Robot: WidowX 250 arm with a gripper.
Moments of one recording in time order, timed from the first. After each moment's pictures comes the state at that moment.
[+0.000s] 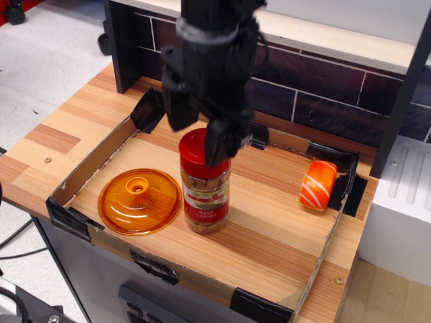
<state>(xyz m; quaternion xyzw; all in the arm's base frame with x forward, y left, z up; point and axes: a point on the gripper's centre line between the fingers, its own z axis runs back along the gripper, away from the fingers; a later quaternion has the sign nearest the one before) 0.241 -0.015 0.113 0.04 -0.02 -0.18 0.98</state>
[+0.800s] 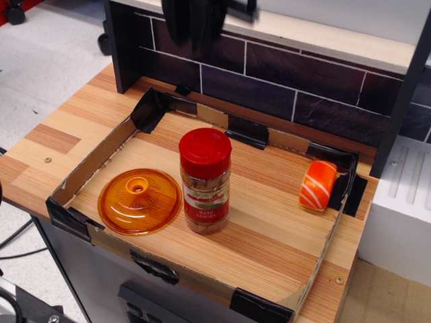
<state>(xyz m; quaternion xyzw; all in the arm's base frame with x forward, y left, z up) 0.276 0.013 0.186 0.06 -0.09 0.01 0.99</state>
